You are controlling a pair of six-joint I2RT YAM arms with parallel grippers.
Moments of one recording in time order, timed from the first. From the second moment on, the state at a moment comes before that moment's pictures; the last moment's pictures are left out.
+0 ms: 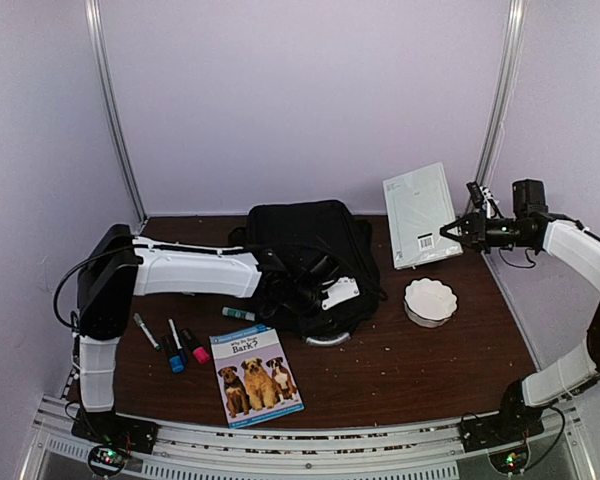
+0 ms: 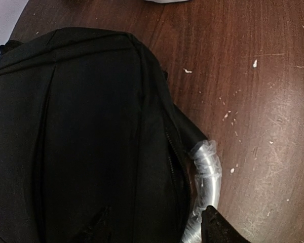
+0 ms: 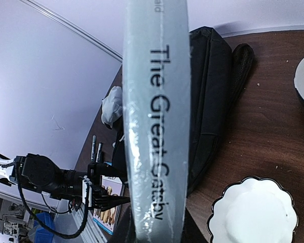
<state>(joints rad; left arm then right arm) -1.05 2.07 1.57 -0.47 -0.08 0.37 -0.10 1.36 1.06 -0.42 -0.99 0.19</state>
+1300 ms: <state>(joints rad) -1.01 2.11 1.73 -0.49 -0.24 0.40 -0.10 1.36 1.13 -0.84 -0.97 0.00</state>
